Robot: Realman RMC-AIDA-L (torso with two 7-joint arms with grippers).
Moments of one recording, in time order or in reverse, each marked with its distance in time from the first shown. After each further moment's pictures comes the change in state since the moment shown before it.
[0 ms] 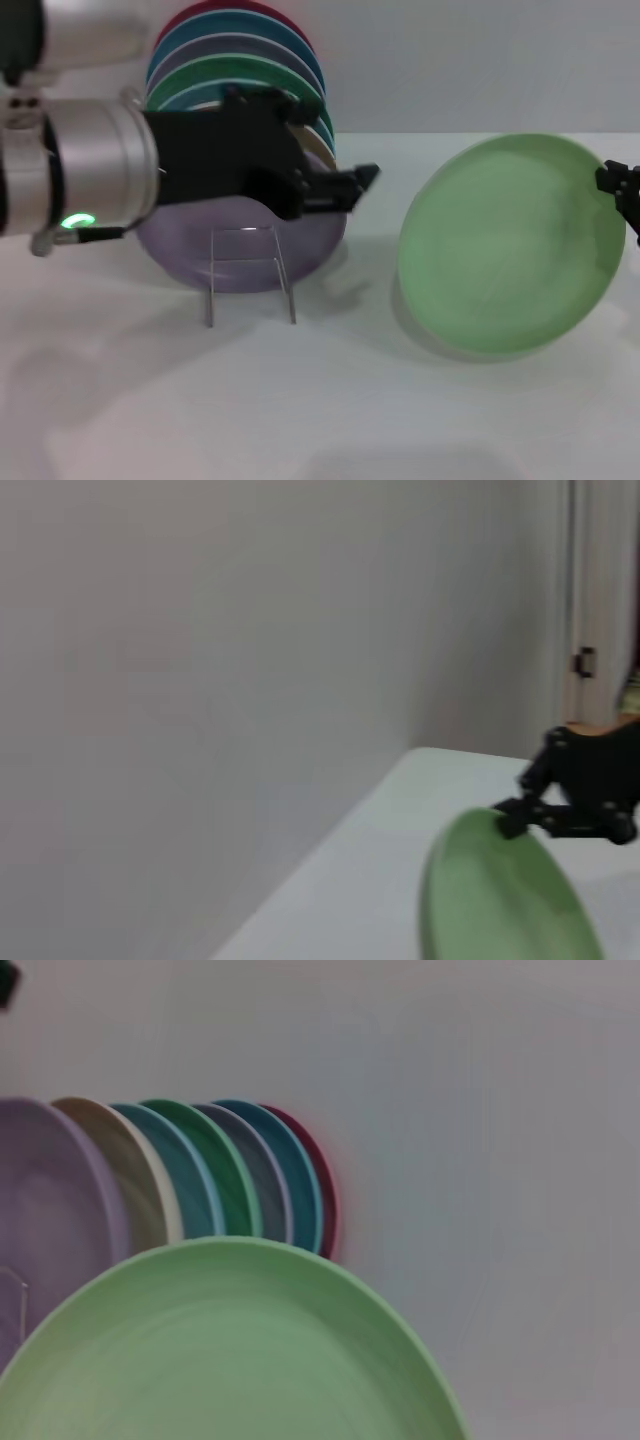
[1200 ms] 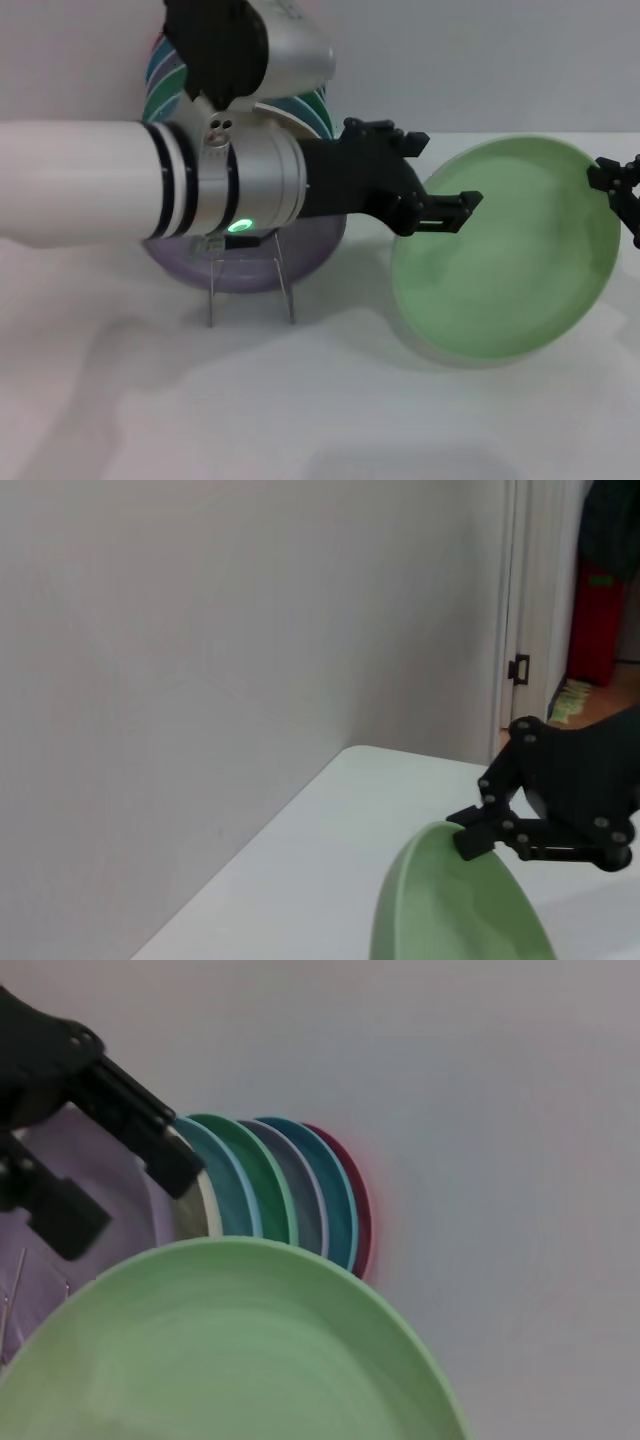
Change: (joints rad) left arm -0.195 -0.007 0.201 0.325 -0.021 0.248 -0.021; right arm 0.002 -0.003 0.001 0.028 0.003 0.047 -0.043
